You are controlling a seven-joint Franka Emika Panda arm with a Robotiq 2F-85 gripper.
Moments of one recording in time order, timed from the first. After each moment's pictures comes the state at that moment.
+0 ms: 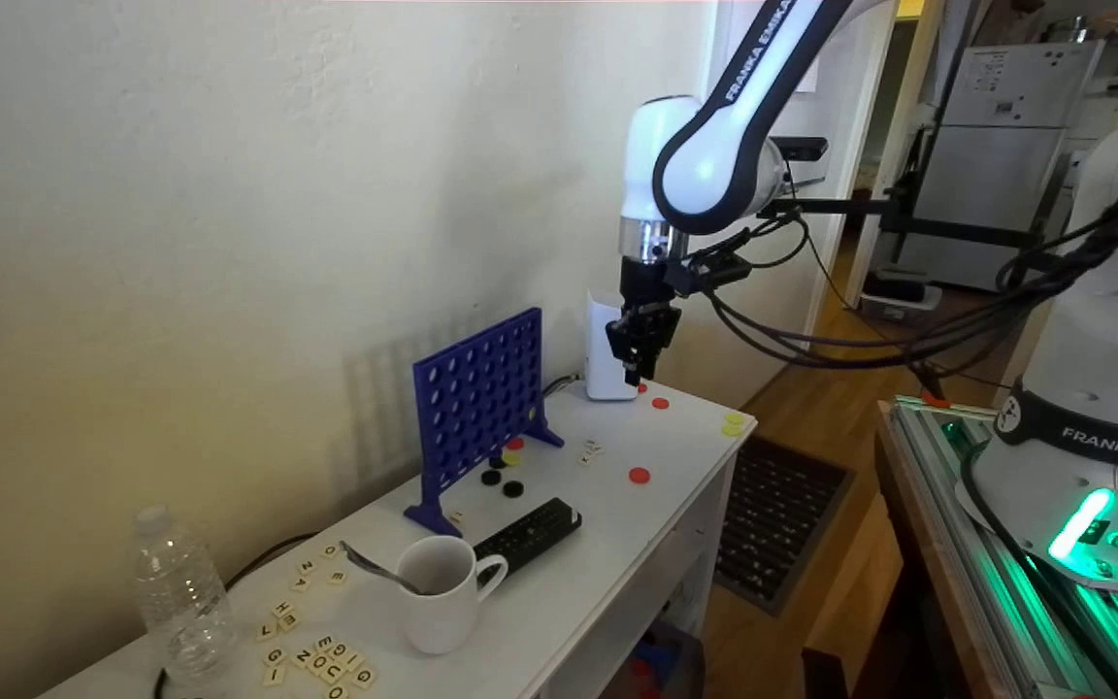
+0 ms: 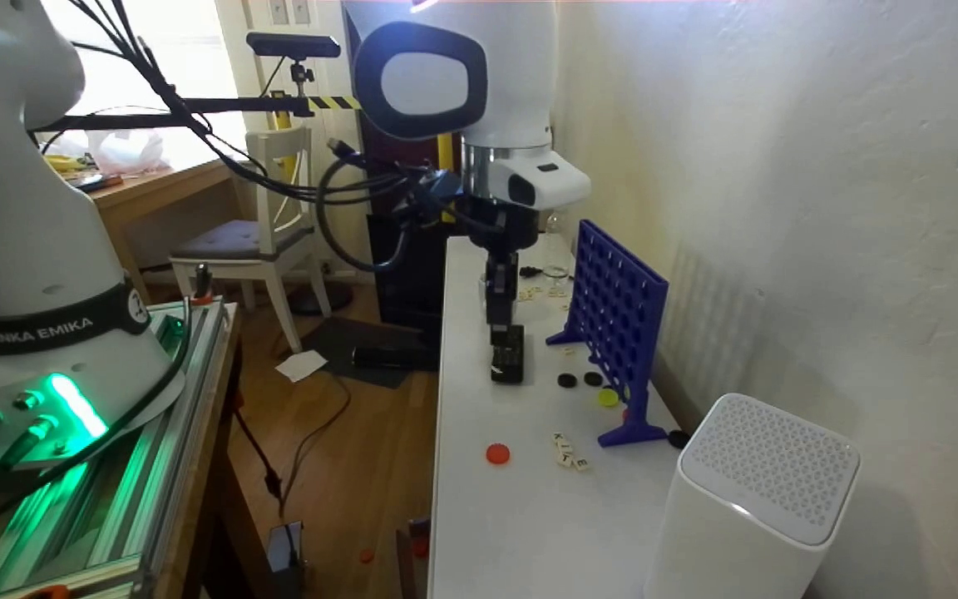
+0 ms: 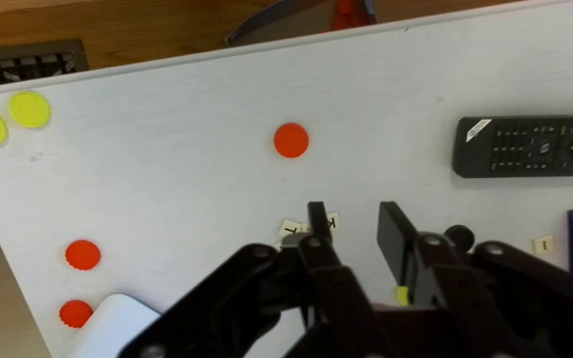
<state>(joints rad) -0.10 0.15 -0.09 -2.57 0.05 2.73 0.23</state>
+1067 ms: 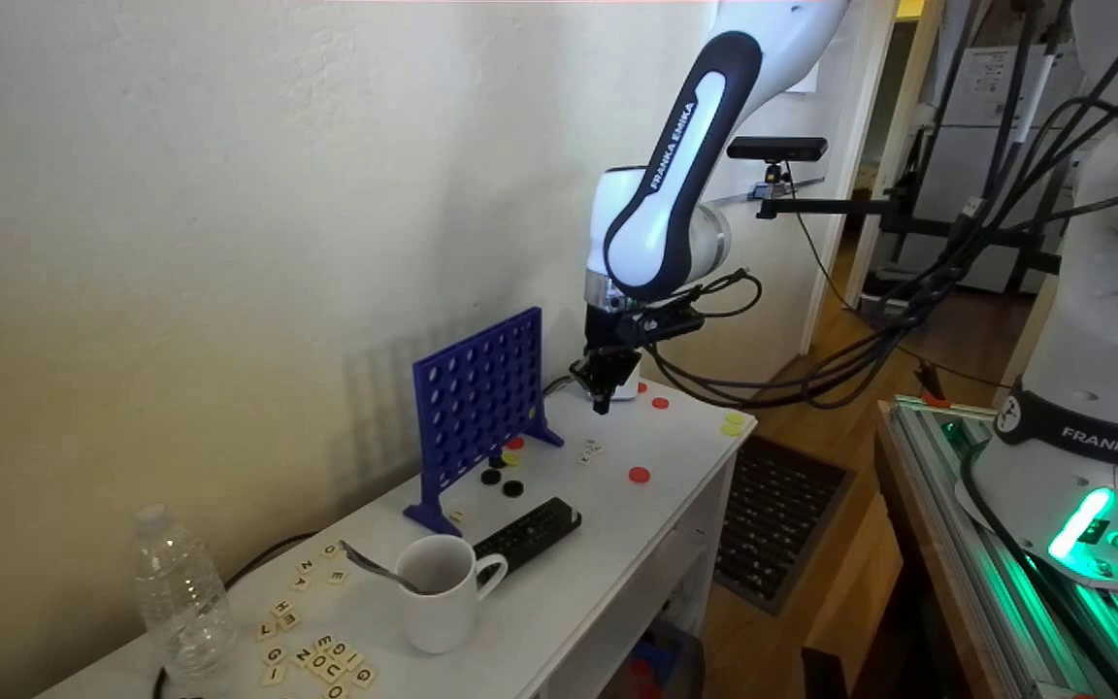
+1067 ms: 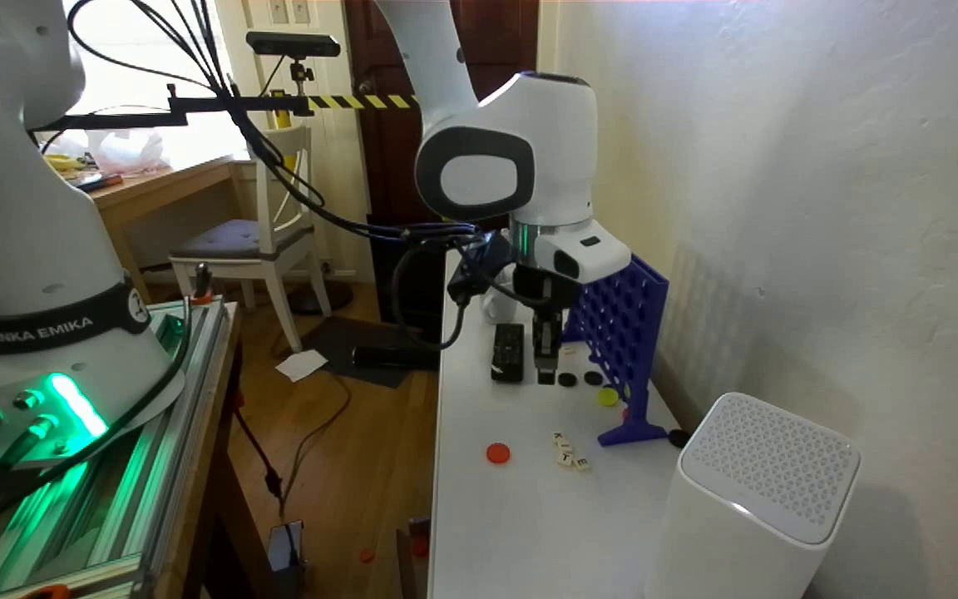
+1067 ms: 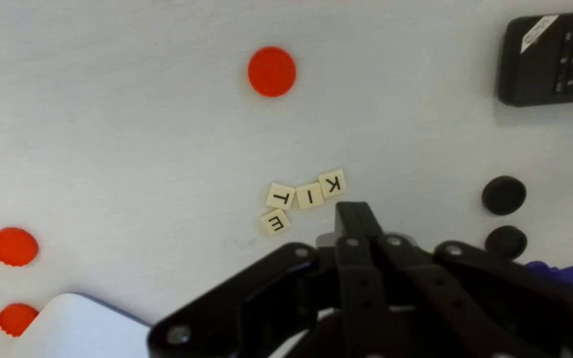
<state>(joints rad) -0.11 0.46 -0.07 -2.38 0.14 2.91 0.23</state>
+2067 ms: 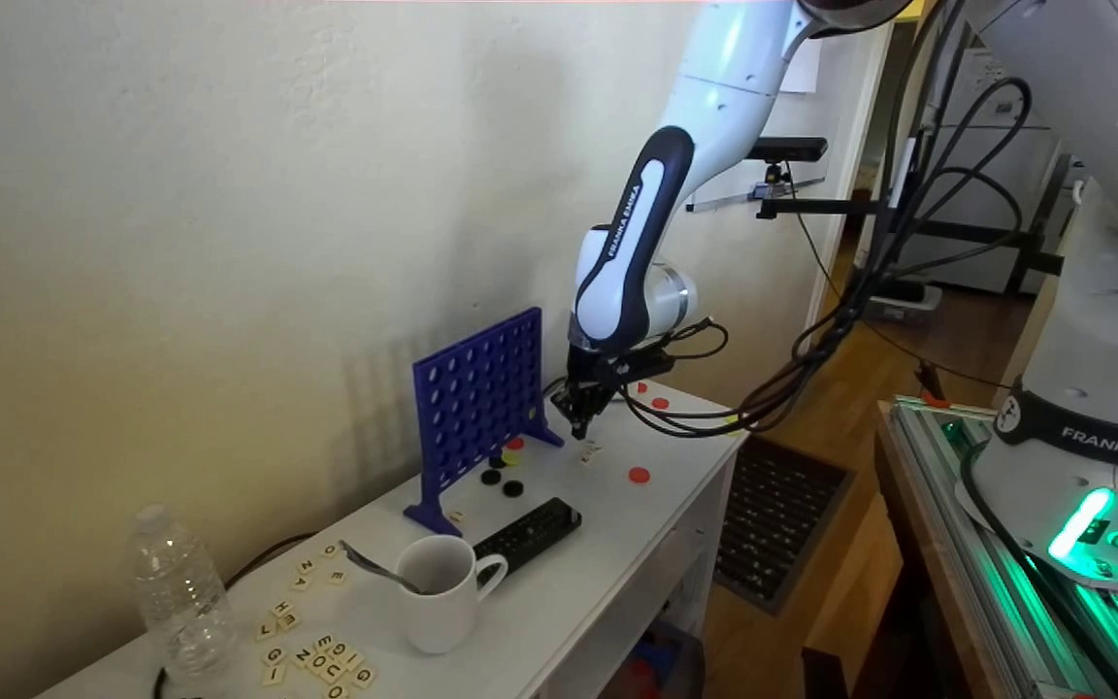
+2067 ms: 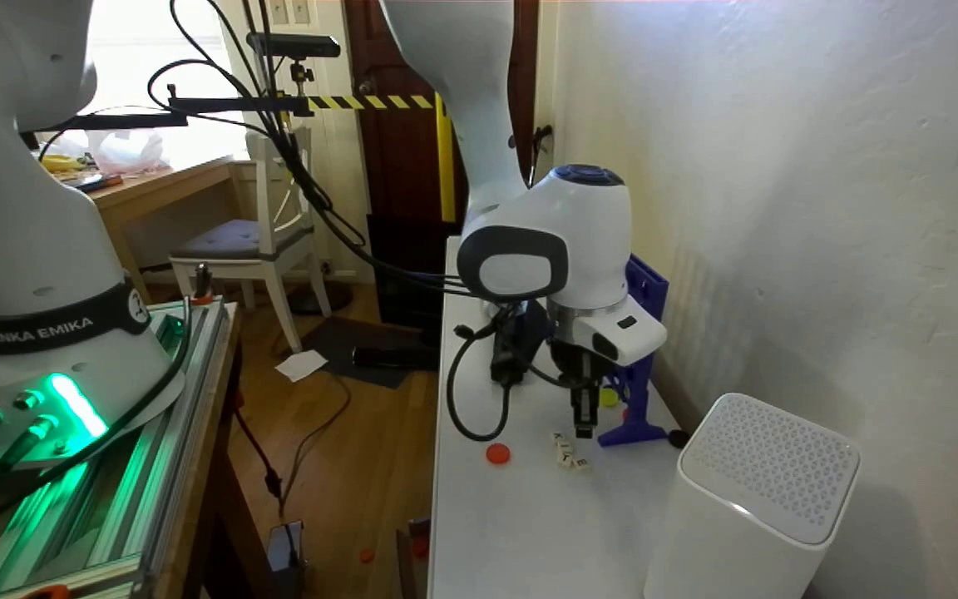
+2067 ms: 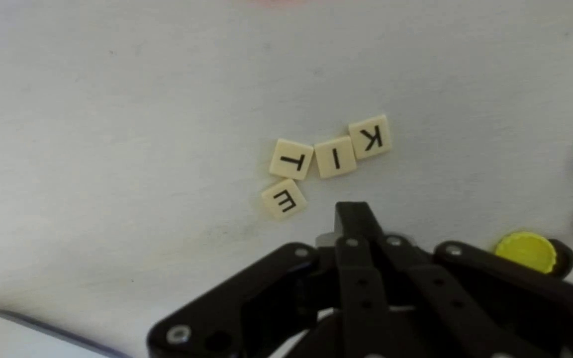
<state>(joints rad) -0.22 0.74 -0.01 -2.16 0.18 3.03 0.15</state>
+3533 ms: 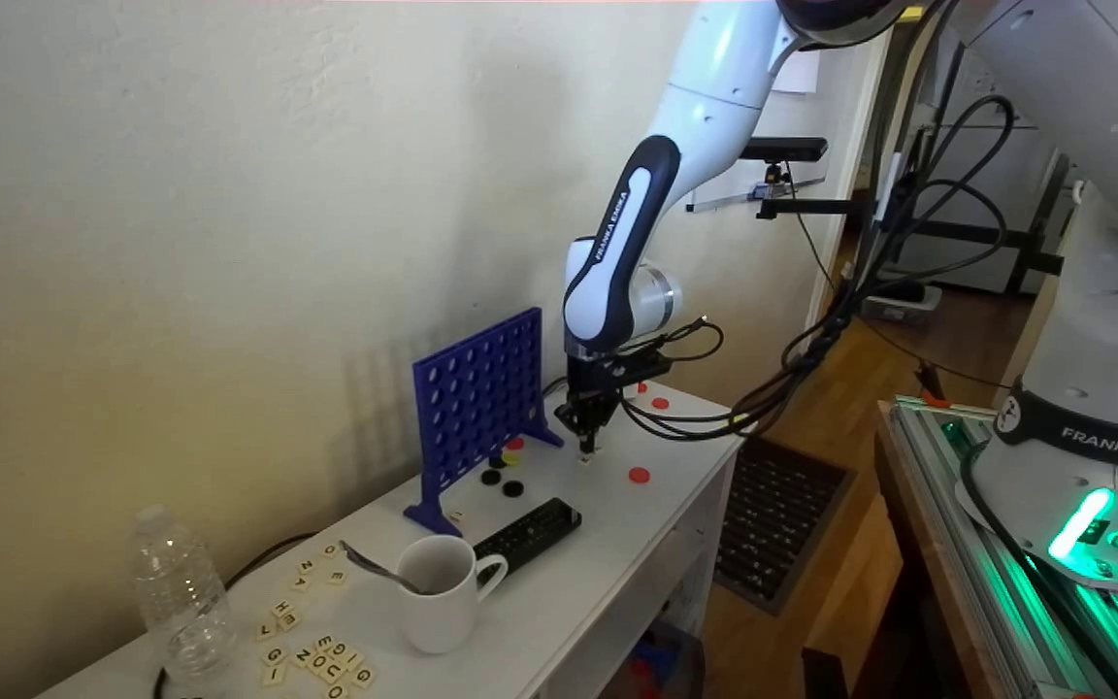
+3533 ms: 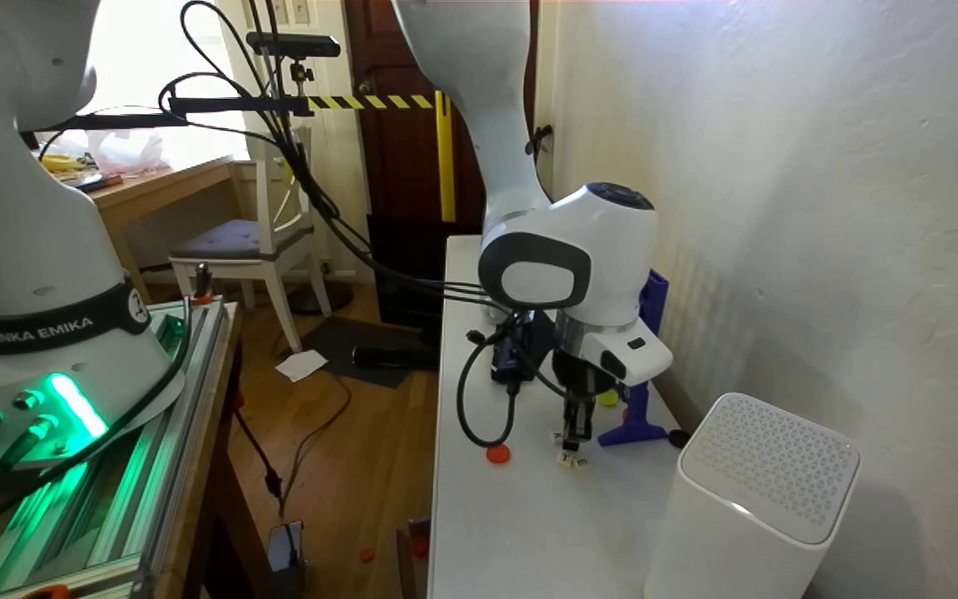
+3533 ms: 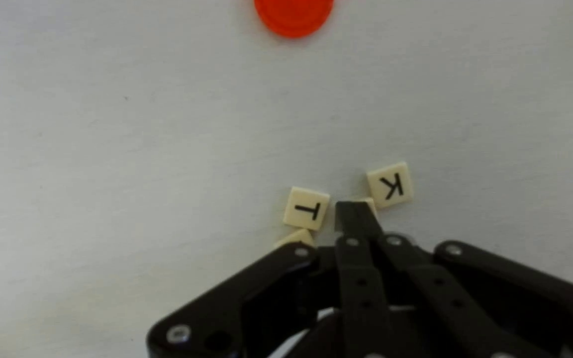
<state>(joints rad) -0.22 0.79 -0.02 -2.08 0.18 2.84 0.14</state>
